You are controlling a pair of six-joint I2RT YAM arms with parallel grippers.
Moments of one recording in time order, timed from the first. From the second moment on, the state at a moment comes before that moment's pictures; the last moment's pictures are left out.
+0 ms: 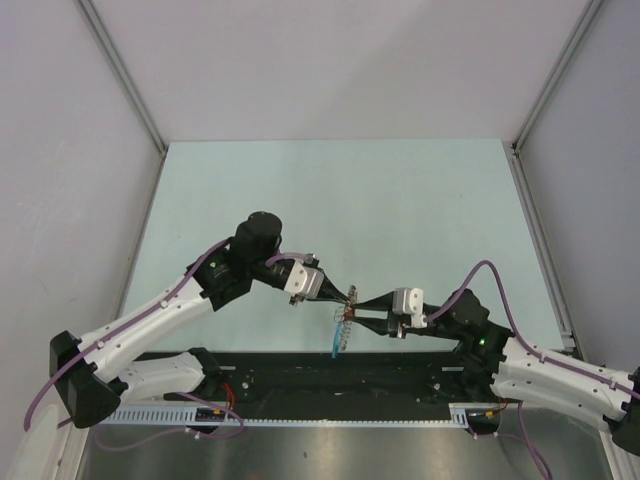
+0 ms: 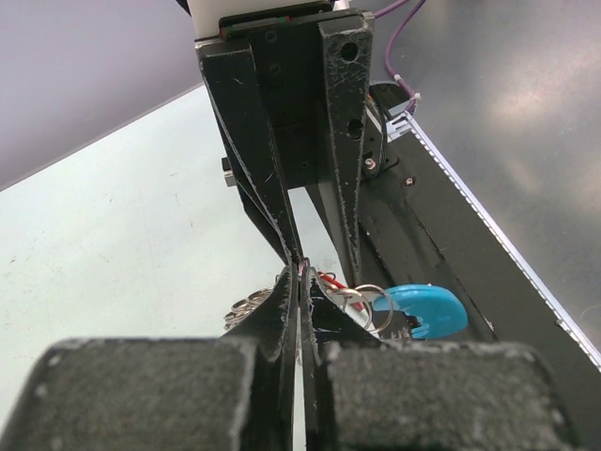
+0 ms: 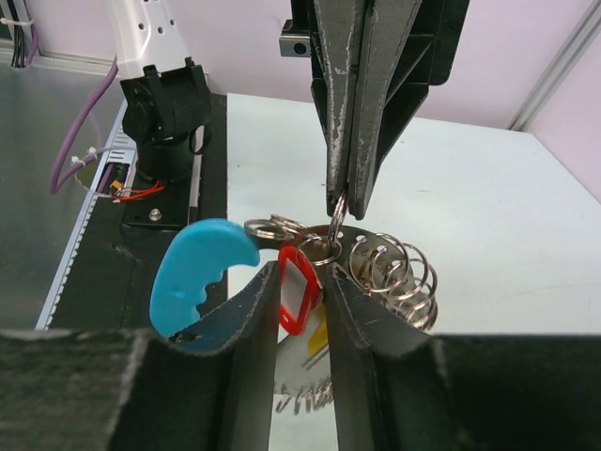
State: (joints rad) left arm -0.83 1.07 0.96 -0.30 1.02 0.63; right arm 1.04 0.61 0.31 0.42 -0.41 -0.18
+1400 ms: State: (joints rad) left arm -0.86 1.03 0.90 -0.21 0.57 0.50; right arm 1.14 0.64 0.36 0.36 -0.01 -0.17
